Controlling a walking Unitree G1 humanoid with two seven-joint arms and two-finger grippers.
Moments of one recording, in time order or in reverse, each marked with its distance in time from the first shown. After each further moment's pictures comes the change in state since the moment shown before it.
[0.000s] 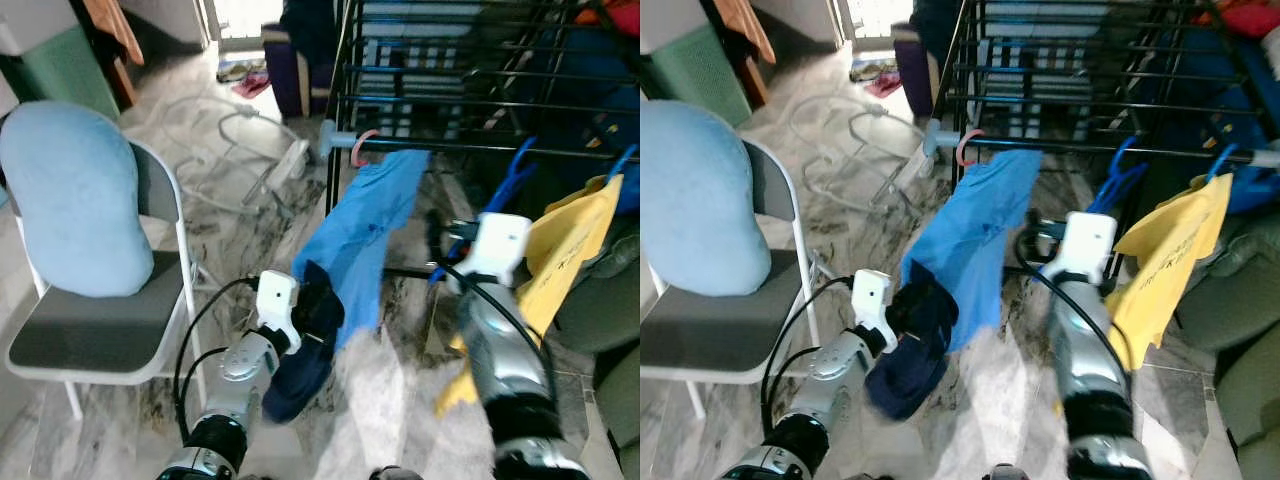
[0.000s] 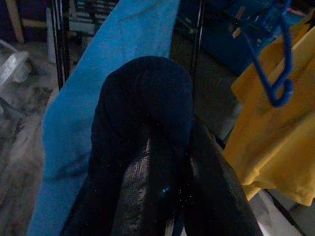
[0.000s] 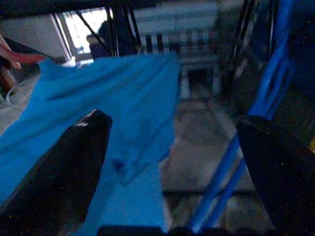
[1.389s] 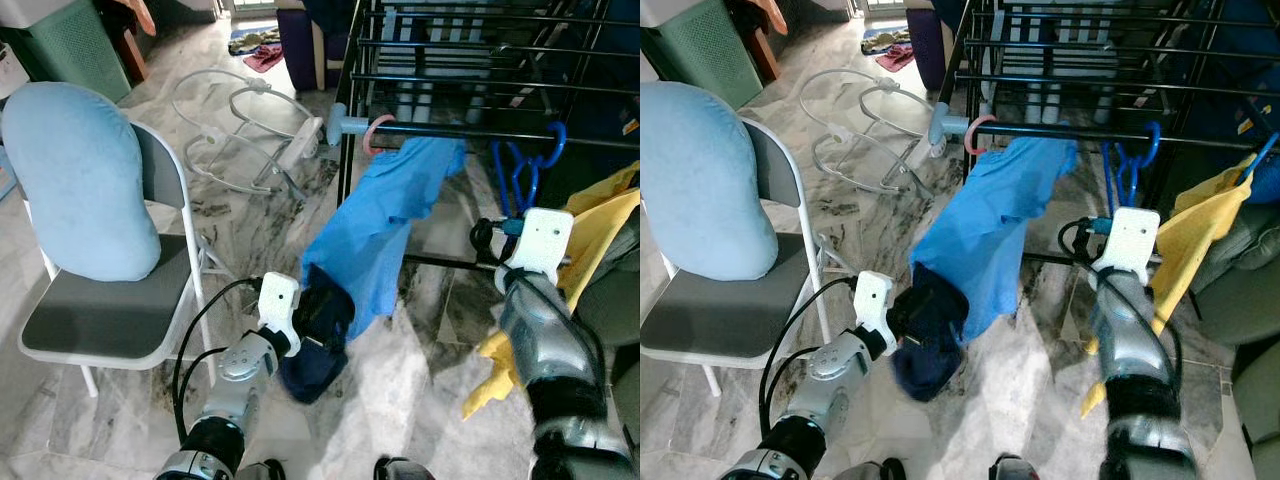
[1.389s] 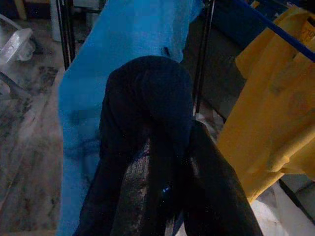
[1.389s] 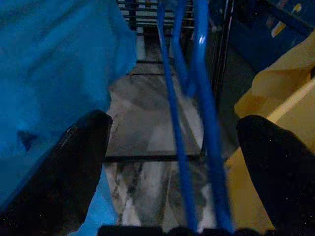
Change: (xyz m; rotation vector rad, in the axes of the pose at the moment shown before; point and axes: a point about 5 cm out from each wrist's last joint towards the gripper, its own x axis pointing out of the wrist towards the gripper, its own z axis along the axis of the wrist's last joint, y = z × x) left arm -0.002 -0.001 -0.001 0.024 0.033 -0.022; right arm 0.014 -0.068 0.013 -0.187 0.097 -0.185
